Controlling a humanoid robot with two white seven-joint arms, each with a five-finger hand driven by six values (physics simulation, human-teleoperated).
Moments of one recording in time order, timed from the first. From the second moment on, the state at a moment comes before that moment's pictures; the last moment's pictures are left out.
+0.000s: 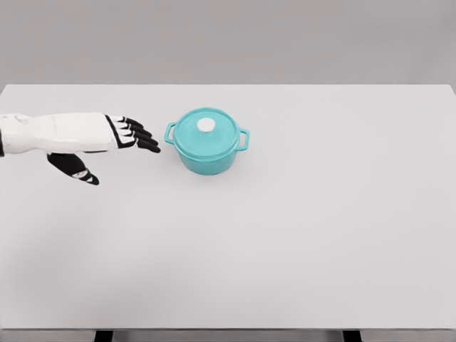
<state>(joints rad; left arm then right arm) -0.81 1.04 -0.82 -1.64 0.00 -0.61 -0.61 -0.04 0.00 0.14 0.10 0.07 -0.28 0.35</state>
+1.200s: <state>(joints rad) -1.20 0.48 -1.13 -1.08 -0.06 -0.61 -0.61 -0.01 0.00 0.13 0.11 0.06 -0.28 0.35</state>
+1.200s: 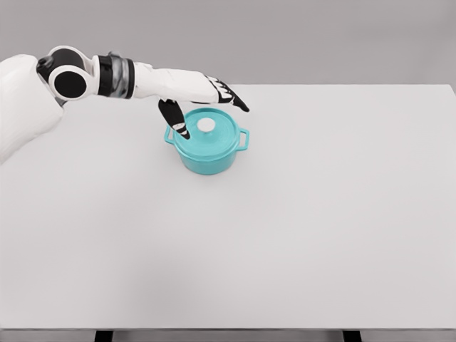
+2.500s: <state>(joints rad) -1.20 0.42 -1.19 -0.94 -0.14 -0.61 -0.61 -0.01 0.00 0.13 0.11 0.06 -0.28 0.35</state>
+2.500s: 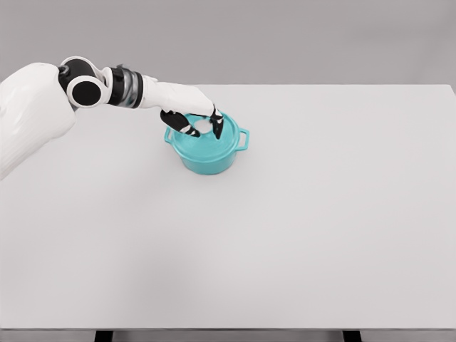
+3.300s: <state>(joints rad) -1.17 0.87 -1.17 -1.17 -0.05 -0.61 -0.61 -0.01 0.00 0.13 0.11 0.06 -0.28 0.35</state>
